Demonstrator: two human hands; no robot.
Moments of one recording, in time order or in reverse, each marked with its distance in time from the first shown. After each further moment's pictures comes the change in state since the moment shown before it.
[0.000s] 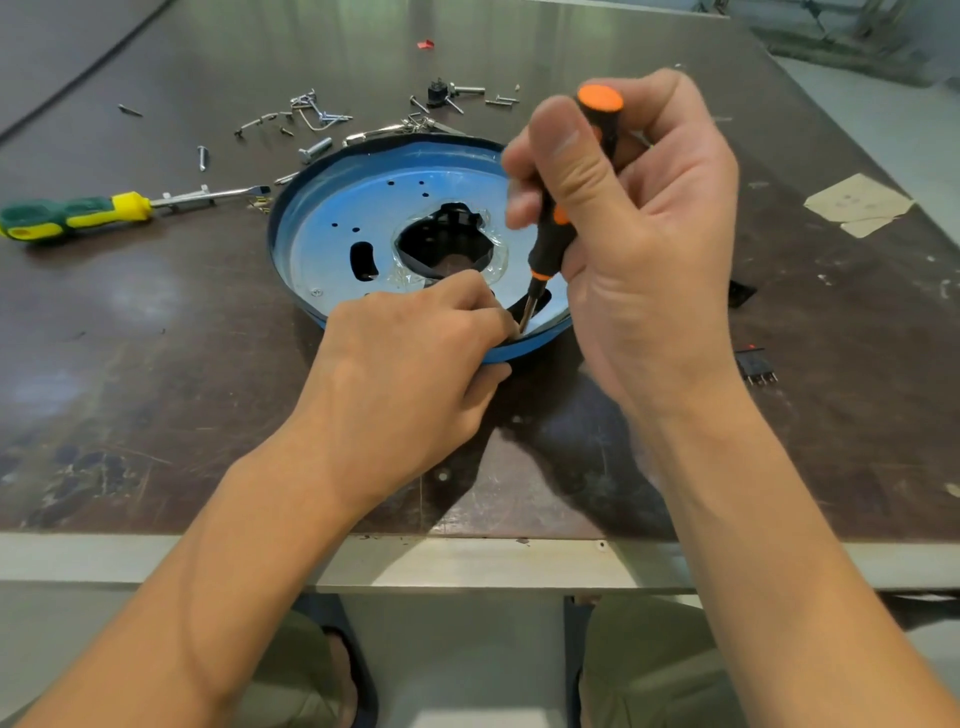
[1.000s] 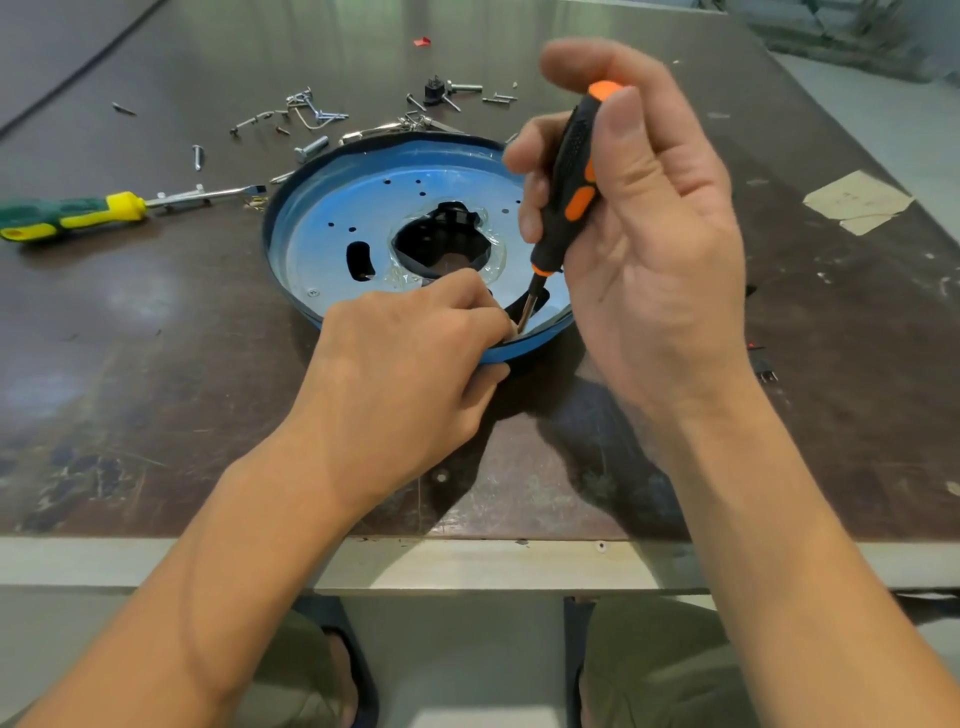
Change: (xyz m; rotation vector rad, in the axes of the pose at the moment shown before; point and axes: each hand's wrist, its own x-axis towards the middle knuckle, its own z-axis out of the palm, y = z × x) left_hand 0.001 0.000 0.001 0.000 0.011 -0.002; right_hand 0.003 0.002 -0.014 0.029 -0.117 0.050
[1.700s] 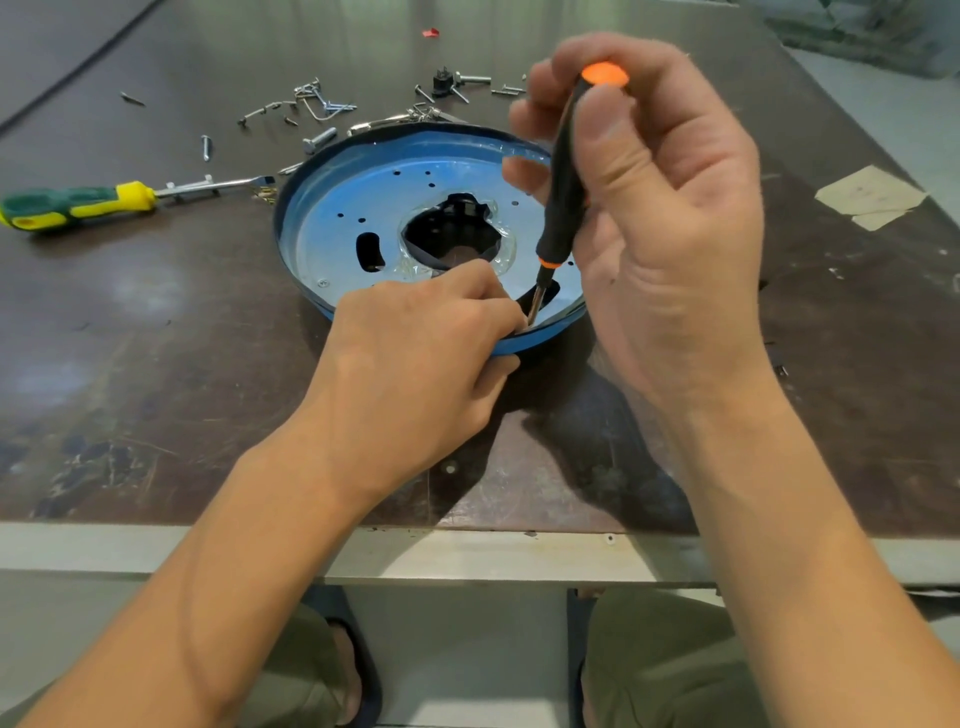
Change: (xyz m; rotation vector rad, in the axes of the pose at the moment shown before) left_hand 0.000 0.001 0.000 -0.008 0.015 0.001; right_hand 0.000 0.004 0.002 -0.056 0.007 -0.072
